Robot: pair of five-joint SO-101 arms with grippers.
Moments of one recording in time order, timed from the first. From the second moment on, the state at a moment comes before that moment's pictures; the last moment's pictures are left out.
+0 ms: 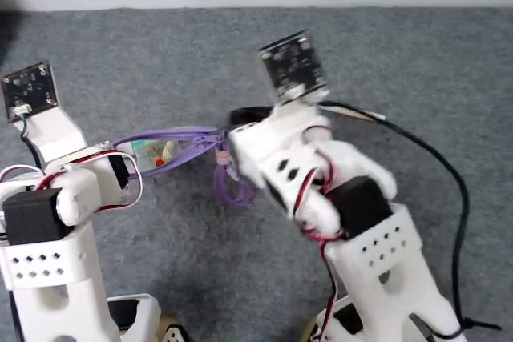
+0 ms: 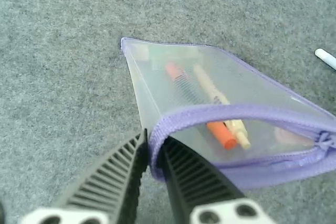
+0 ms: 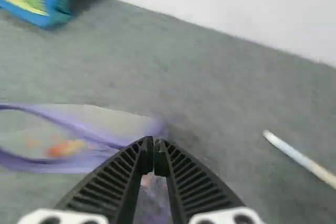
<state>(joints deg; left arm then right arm) -10.6 -42.9 15.8 97.9 20.1 -30.7 -36.7 14.8 64.5 -5.2</state>
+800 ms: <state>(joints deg) -10.6 -42.9 15.8 97.9 20.1 -8.4 23.6 -20.7 76.0 23.3</state>
